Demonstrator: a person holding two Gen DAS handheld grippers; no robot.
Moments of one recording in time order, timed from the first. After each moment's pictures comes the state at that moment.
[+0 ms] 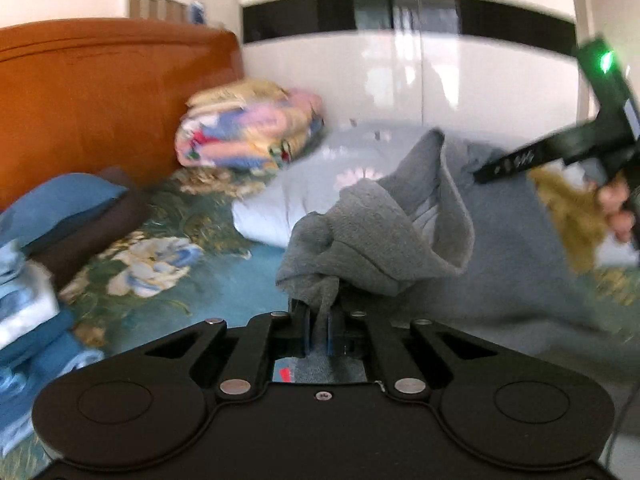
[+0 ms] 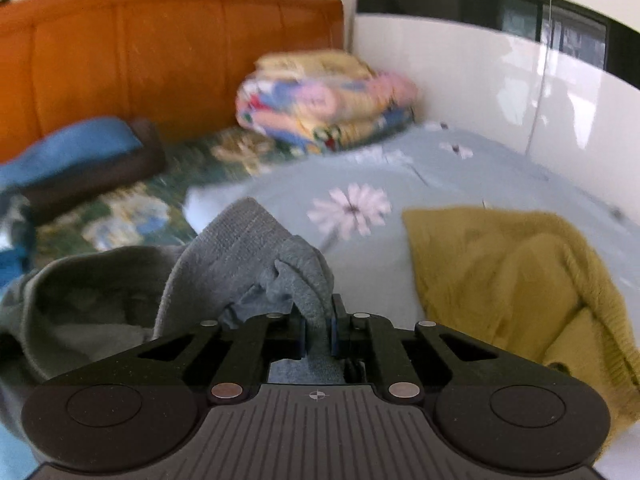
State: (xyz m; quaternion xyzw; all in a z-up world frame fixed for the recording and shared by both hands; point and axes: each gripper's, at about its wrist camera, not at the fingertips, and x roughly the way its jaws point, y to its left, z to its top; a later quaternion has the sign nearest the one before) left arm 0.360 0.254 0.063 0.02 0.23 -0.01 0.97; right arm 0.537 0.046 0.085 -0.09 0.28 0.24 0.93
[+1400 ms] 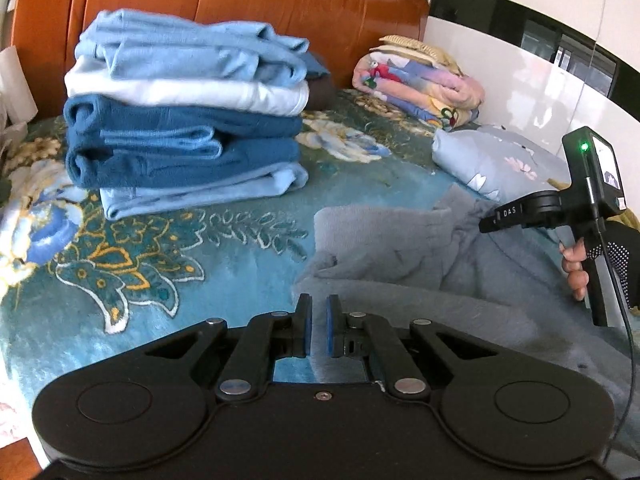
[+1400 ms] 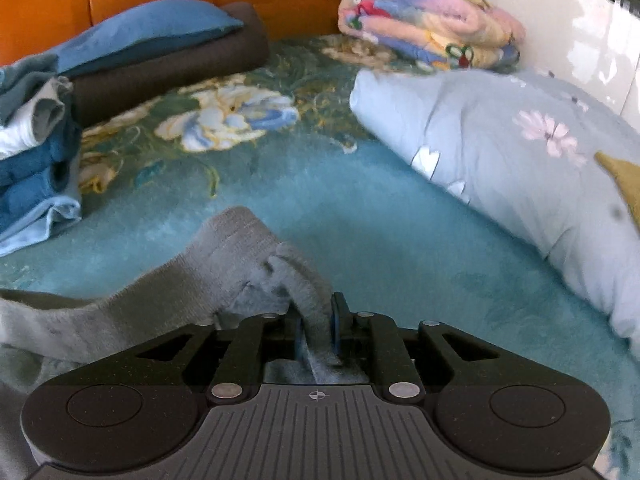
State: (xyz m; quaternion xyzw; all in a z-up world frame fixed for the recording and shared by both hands) left arm 0.246 0.411 -0.026 -0.16 0.28 0.16 0.93; right arm 0.525 0.257 -0.036 -0.14 0.38 0.29 0.87
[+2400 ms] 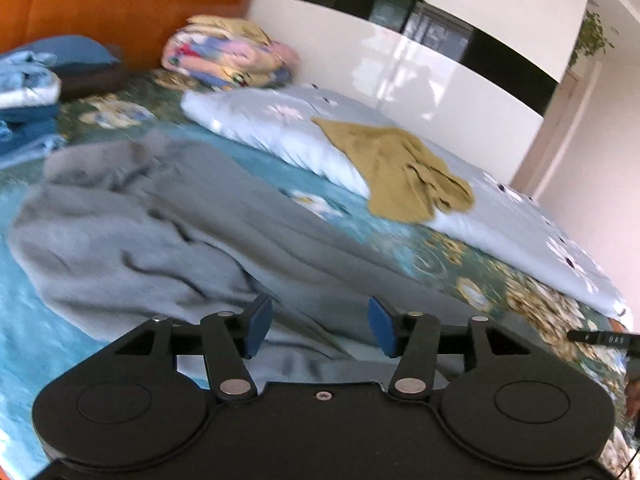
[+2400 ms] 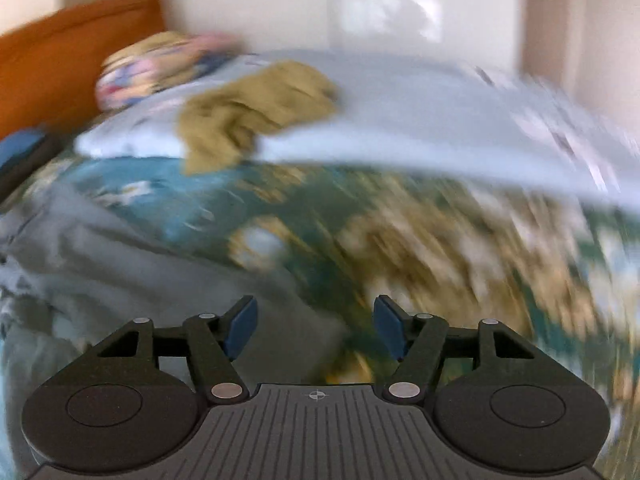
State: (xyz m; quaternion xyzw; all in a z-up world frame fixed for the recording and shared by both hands) left arm 0.157 0.136 0.027 -0.15 0.30 -0.08 0.94; right arm 0.228 -0.338 0.011 0.08 0.38 0.03 0.92
